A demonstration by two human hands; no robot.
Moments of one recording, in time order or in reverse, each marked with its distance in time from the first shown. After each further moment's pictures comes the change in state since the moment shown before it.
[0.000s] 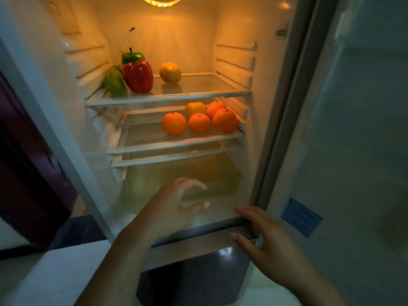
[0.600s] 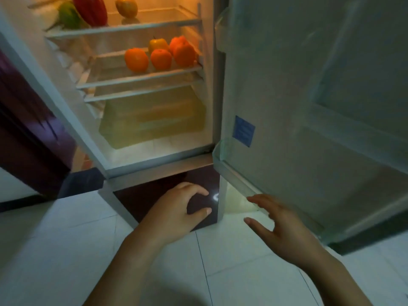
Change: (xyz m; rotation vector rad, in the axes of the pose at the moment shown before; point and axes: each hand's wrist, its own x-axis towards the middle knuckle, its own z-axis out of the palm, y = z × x) left_hand -0.169 0.107 0.137 0.060 -0.202 -0.062; right_hand -0.236 0.042 -0.061 -0.052 -0.103 0.228
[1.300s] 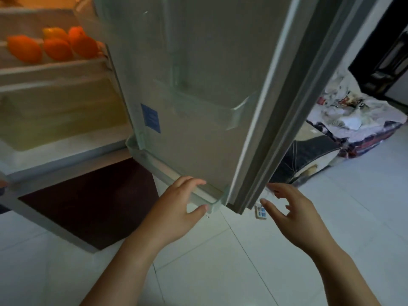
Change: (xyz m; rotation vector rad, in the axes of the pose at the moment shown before) left_hand -0.004 0.171 0.144 -0.103 -0.026 0.235; right_hand -0.162 0.127 -0.141 -0.101 0.286 0.352
